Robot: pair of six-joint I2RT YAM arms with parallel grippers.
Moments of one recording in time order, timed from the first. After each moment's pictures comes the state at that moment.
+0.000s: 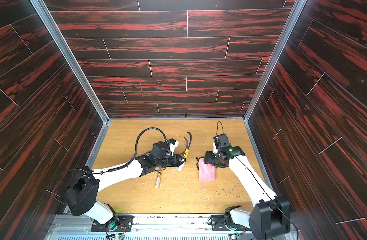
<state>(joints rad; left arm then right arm) -0.78 1.60 1.00 0.07 0.35 -0.76 0.29 1.25 1.04 -0.85 -0.21 0.44</state>
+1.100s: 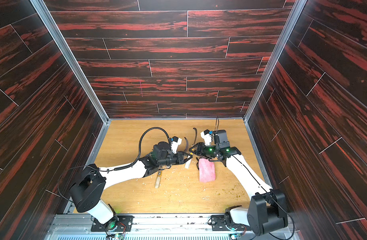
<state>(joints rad) -0.81 1.66 1.00 0.31 0.39 -0.89 0.30 1.33 0.99 -0.43 -0.70 0.57</state>
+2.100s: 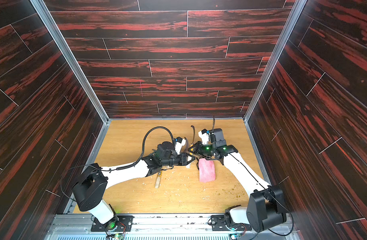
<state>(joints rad) -0.85 1.69 1.06 0.23 0.39 -0.83 0.36 1.35 1.03 -0.44 -0.64 0.63</state>
